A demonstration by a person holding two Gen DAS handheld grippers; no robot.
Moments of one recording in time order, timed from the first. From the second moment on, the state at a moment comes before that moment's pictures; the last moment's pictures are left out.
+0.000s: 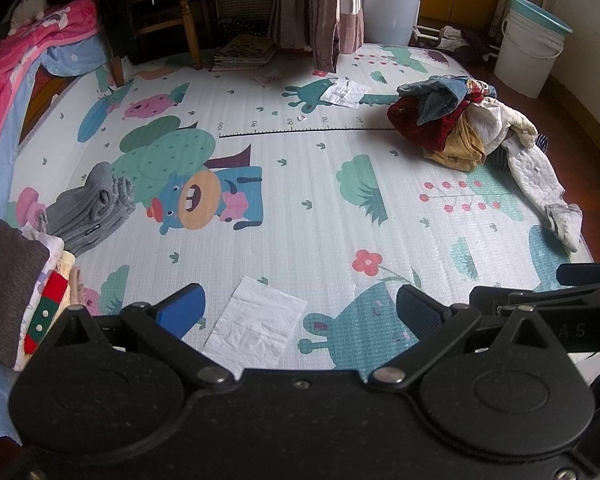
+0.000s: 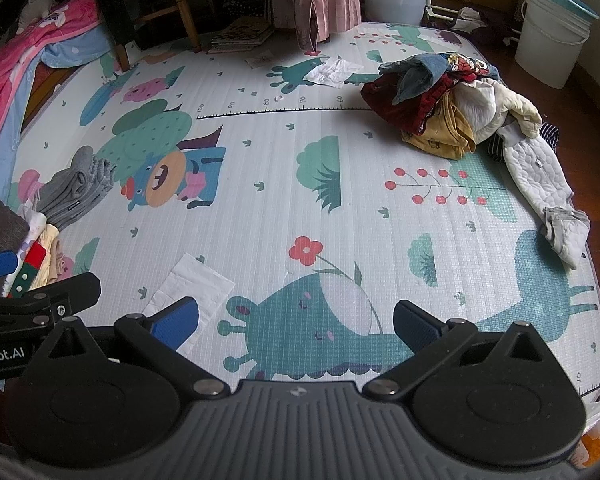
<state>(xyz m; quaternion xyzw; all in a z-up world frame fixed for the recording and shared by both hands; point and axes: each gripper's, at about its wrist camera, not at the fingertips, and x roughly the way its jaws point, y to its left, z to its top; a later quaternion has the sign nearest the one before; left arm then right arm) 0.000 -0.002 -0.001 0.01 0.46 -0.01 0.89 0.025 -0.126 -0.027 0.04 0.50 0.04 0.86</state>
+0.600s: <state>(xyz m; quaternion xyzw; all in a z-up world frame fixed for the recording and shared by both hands) 0.044 -0.009 0.021 -0.08 0.43 -0.02 0.90 0.051 -0.187 0.019 0.04 0.46 0.06 0.88</state>
